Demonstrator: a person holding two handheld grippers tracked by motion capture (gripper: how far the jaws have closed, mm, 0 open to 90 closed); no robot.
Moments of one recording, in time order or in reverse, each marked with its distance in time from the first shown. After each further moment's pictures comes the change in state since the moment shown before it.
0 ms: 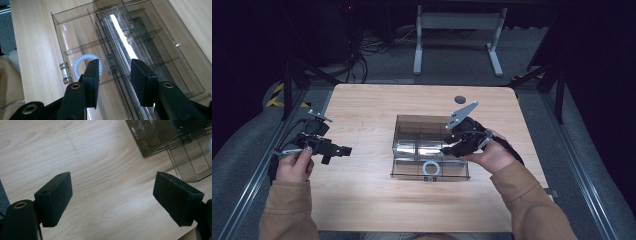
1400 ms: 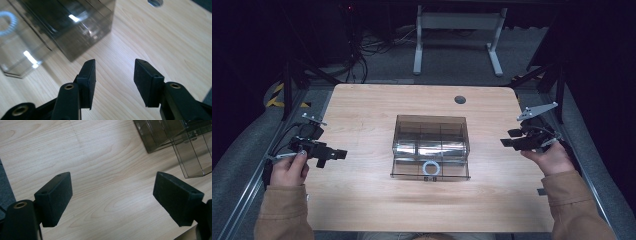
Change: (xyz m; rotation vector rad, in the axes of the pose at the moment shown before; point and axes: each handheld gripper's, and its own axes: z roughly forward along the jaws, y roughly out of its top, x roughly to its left) left arm 0.007 -0.012 -0.004 0.000 0.009 -0.028; right arm -0.065 -0.134 -0.074 -0.011 -0.263 0.340
